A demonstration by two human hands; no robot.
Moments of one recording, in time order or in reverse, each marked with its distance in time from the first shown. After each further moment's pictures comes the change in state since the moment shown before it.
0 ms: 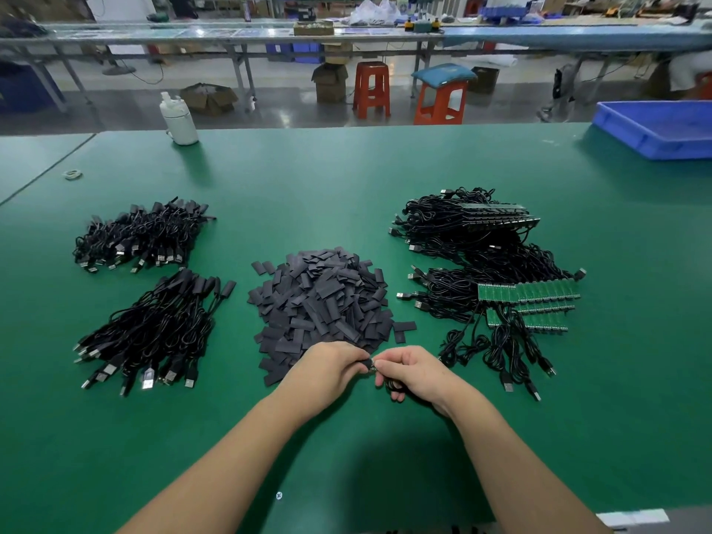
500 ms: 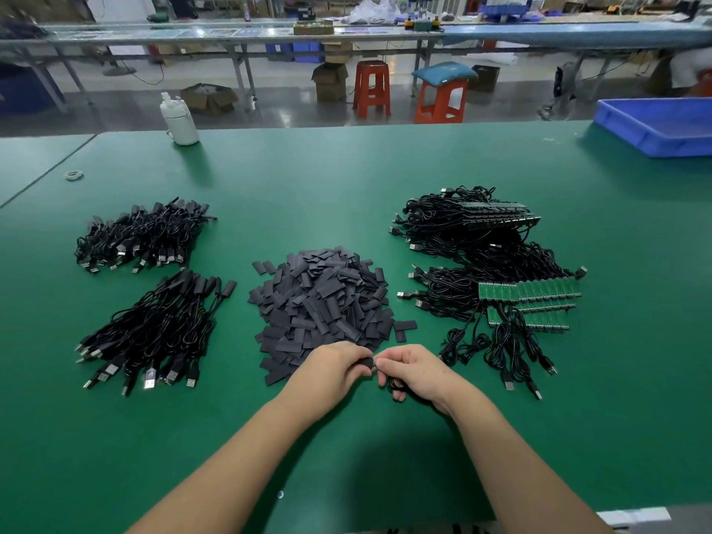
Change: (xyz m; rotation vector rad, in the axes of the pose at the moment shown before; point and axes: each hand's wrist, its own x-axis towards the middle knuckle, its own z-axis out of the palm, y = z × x) left_hand -0.002 0.003 0.007 -0.014 0.032 -0.041; right_hand 0.002 0.003 0.001 0.014 0.003 0.000
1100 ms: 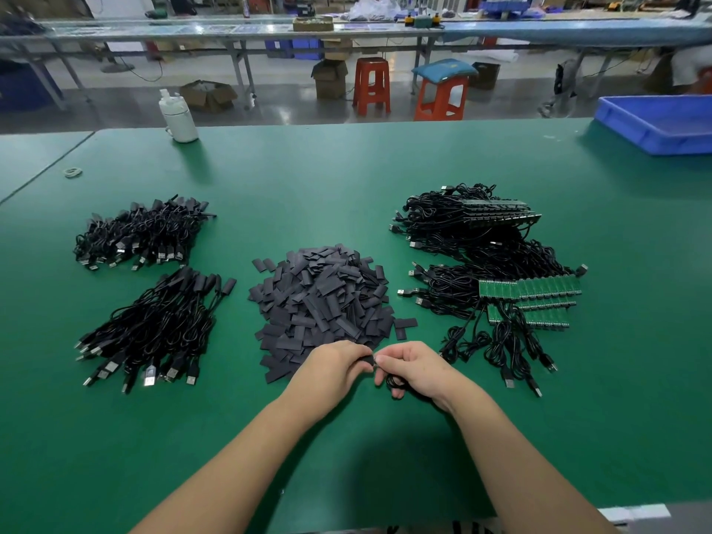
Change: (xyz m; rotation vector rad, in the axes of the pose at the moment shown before) left_hand -0.003 0.005 0.001 0.006 0.012 -0.019; right_hand 0.001 -0.001 -0.001 0.042 -0.028 -0.009
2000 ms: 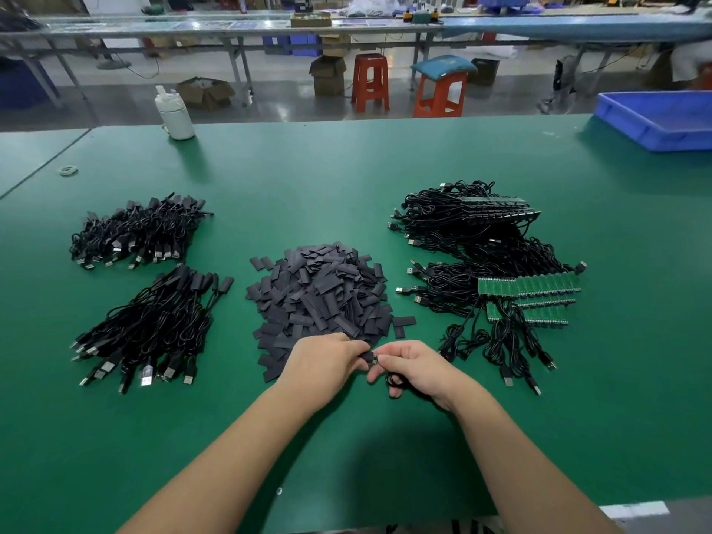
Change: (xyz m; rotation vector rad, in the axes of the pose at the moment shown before) left_hand 0.009 -0.001 -0.010 0.397 -0.082 -0.023; right_hand 0.001 0.003 -0.004 0.036 -0.033 0.010
